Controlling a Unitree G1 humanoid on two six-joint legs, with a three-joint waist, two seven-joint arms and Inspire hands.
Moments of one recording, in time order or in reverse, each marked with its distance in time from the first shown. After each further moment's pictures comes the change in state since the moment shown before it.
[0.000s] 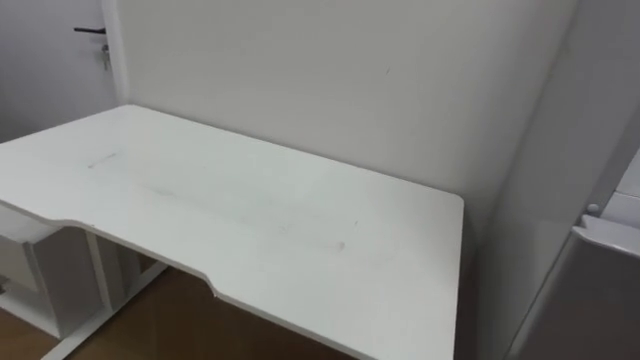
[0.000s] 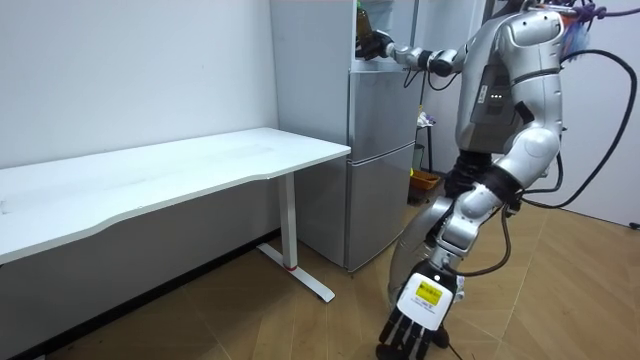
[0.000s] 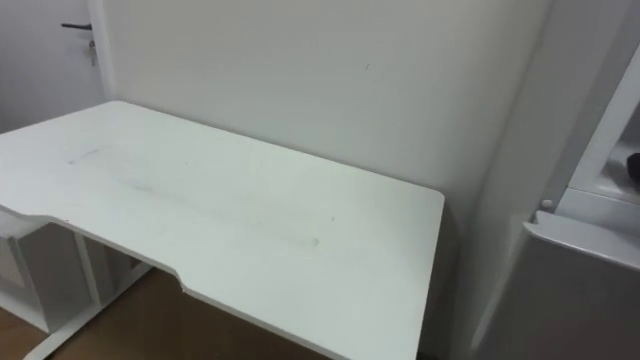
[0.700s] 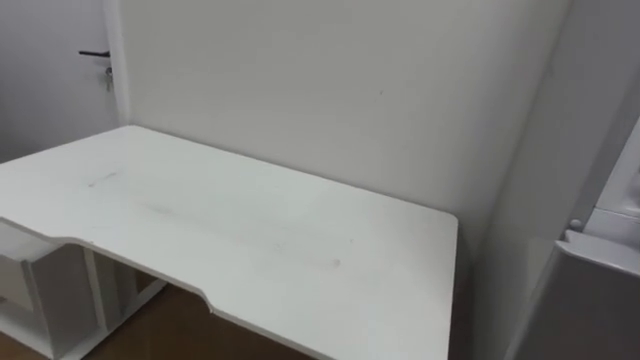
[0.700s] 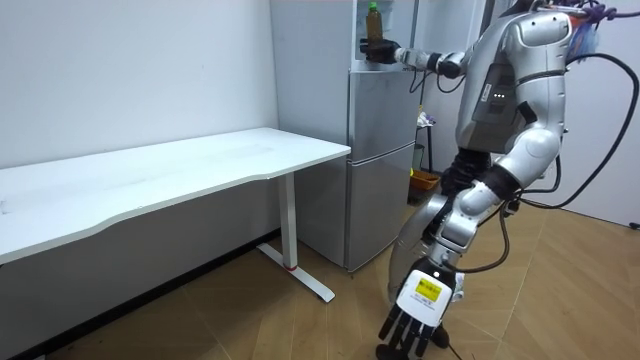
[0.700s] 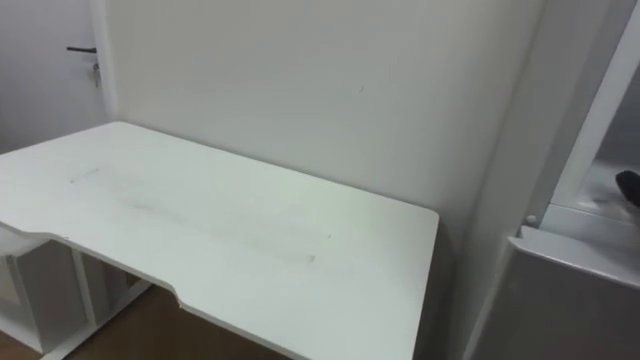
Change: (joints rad) left arm 0.031 -0.002 0.005 -0.001 0.000 0.049 0.000; right arm 0.157 0.034 -0.127 0.006 0.513 0.003 0.336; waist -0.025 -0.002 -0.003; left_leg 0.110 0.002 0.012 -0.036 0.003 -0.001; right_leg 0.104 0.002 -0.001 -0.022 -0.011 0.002
